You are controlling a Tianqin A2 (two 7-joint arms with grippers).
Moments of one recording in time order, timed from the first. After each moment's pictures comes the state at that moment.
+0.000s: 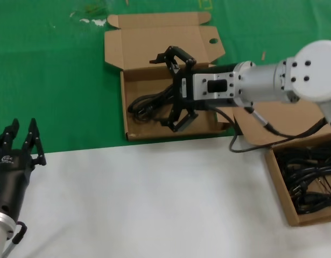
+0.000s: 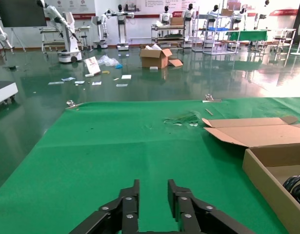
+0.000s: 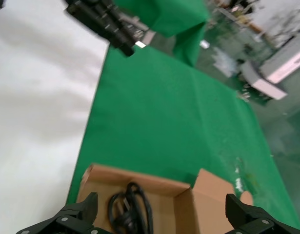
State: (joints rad) left arm 0.00 -0.30 1.60 -1.60 -1.80 0.00 0.00; right arm 0.97 0.38 -2.14 1.13 1.29 -0.93 -0.18
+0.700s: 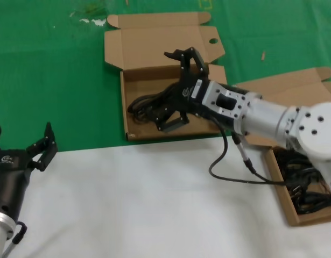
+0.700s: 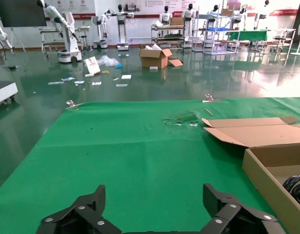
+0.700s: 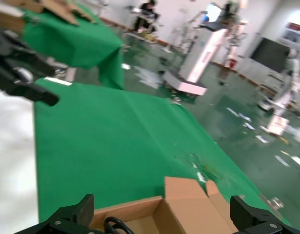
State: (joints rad) left arm 0.00 -0.30 1.60 -1.60 -1.80 0.00 0.00; right arm 0.67 0.35 -1.97 1.27 1.45 -0.64 -0.13
